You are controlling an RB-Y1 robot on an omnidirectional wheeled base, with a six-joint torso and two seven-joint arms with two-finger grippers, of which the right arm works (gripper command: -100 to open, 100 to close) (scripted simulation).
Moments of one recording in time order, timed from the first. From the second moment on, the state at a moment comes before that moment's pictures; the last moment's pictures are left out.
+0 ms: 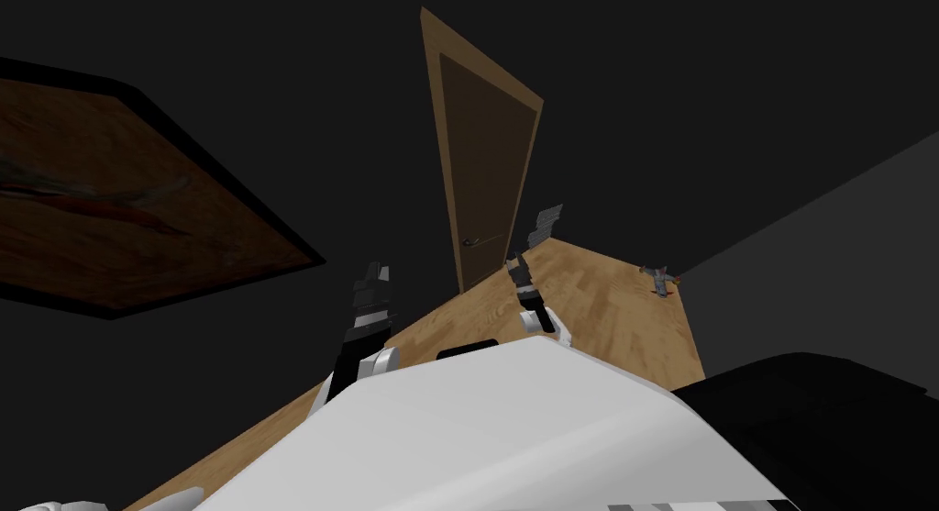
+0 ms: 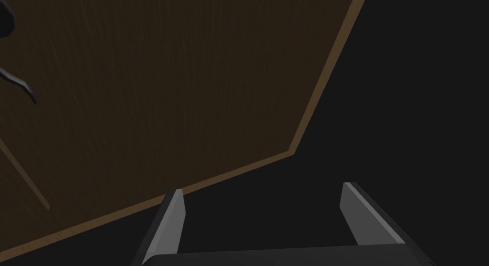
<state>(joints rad) 0.28 -0.17 -0.02 -1.71 0.03 -0.66 -0.25</state>
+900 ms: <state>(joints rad) 0.20 -0.22 -0.01 -1.48 0.09 -0.69 -0.30</state>
